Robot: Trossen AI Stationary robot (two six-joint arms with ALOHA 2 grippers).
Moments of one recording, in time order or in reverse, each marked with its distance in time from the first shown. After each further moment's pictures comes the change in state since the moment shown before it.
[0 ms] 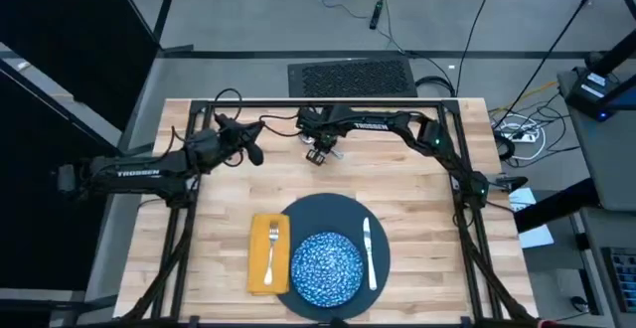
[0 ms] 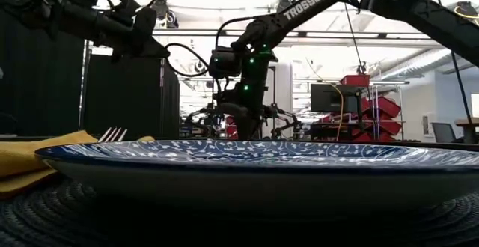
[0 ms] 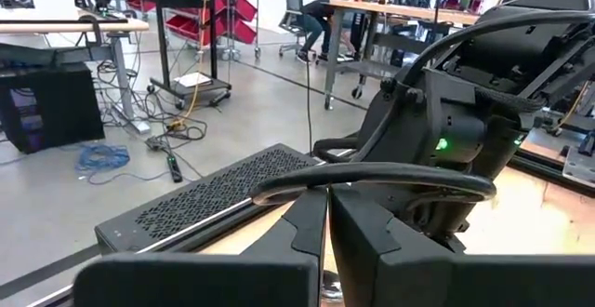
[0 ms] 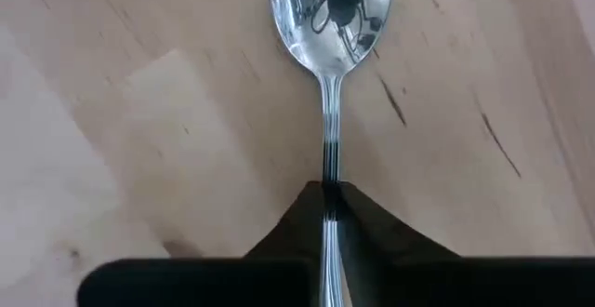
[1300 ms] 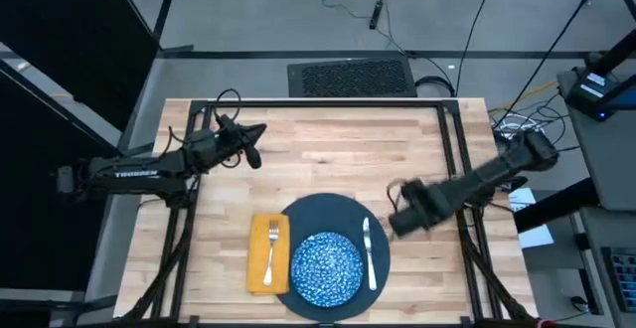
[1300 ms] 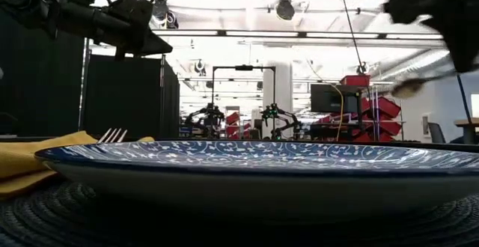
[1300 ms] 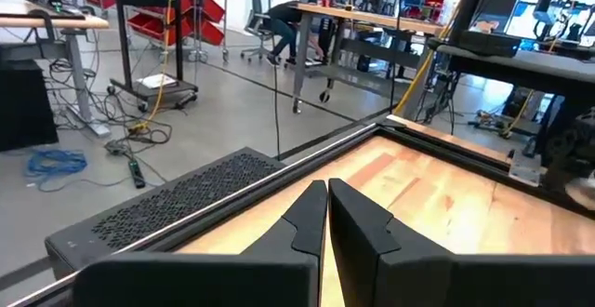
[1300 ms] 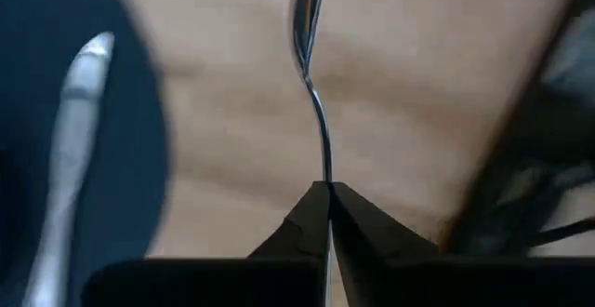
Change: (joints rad) left arm 0.000 -0.026 0.000 -0.001 0.094 -0.028; right arm 0.861 -0.917 -0.813 -0.391 0.001 1.572
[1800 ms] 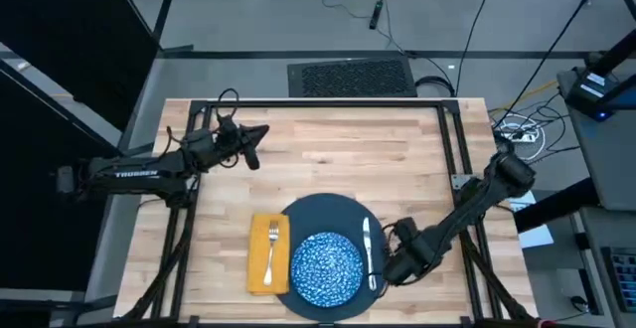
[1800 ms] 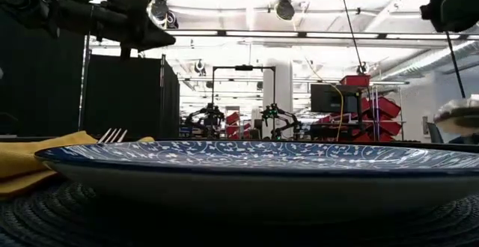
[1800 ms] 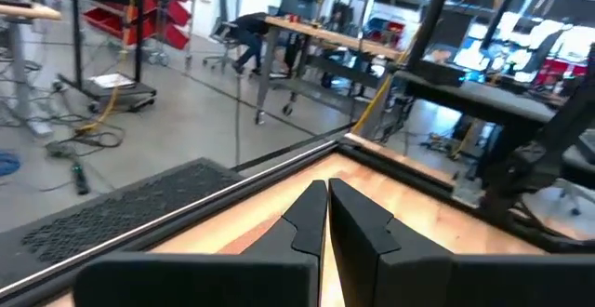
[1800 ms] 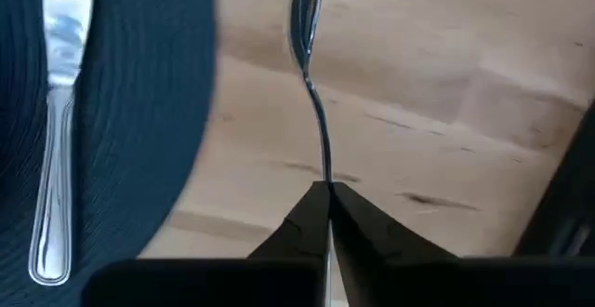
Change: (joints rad) left arm -0.002 0.000 0.000 0.063 0.110 -0.080; right arm 0.150 0.338 0.146 0.097 -0.100 0.174
